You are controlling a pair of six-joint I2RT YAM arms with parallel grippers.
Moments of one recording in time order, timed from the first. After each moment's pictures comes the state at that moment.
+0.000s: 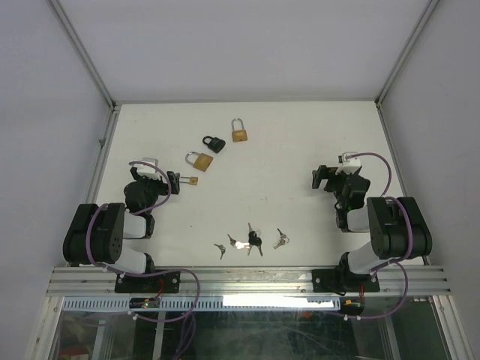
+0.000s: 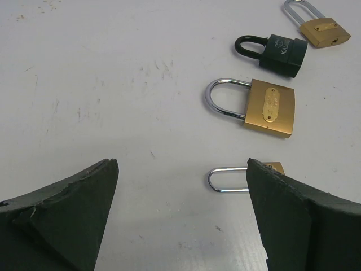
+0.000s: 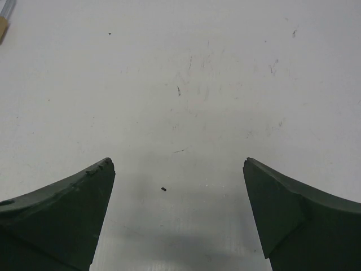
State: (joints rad) left arm 0.02 1.48 0.17 1.18 0.19 -0.02; right arm 0.01 1.51 0.24 1.04 -0.12 0.08
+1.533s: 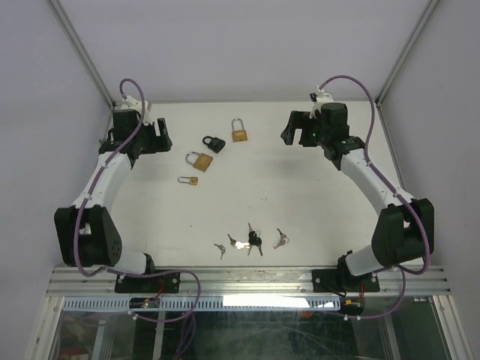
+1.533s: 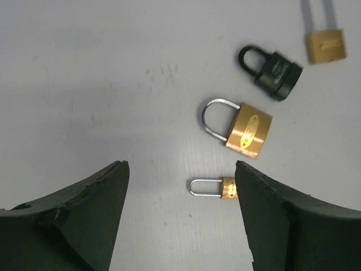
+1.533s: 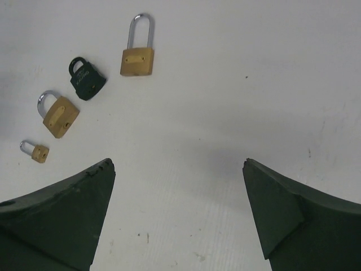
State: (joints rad) left arm 0.02 1.40 1.13 -0.31 0.18 -0.10; right arm 0.25 1.46 1.17 -0.21 -0.15 0.26
